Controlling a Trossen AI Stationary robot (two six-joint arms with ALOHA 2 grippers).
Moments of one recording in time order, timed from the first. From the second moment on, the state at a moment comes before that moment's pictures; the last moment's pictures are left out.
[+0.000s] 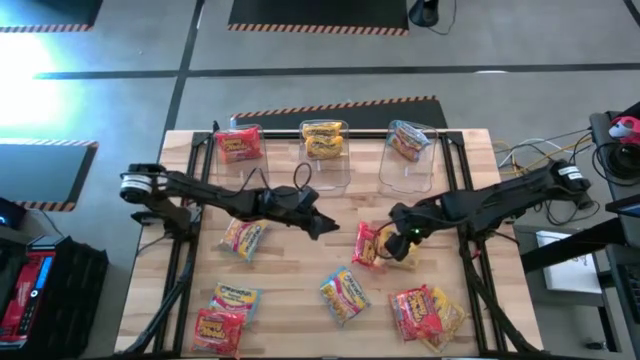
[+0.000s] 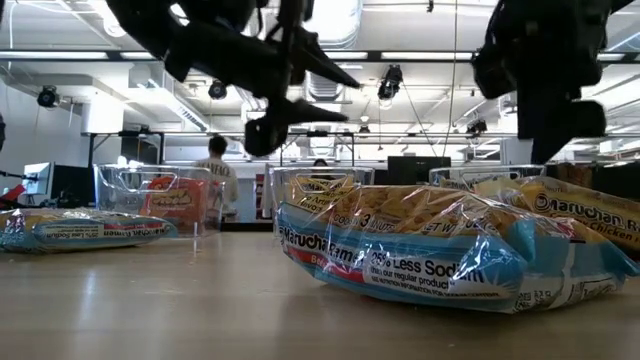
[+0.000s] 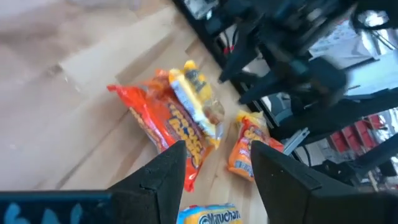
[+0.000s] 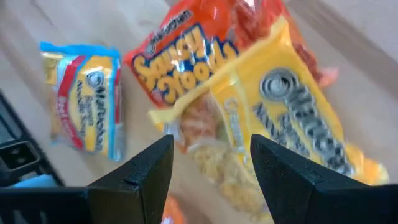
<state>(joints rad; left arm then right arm) -0.01 1.64 0.86 0.41 0.09 -0.94 0.19 1.17 0.77 -0.67 -0.10 1.05</state>
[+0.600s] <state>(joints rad) -0.01 2.03 1.26 0.39 0.28 -0.93 0.37 1.20 0.77 -0.92 -0.11 1.27</state>
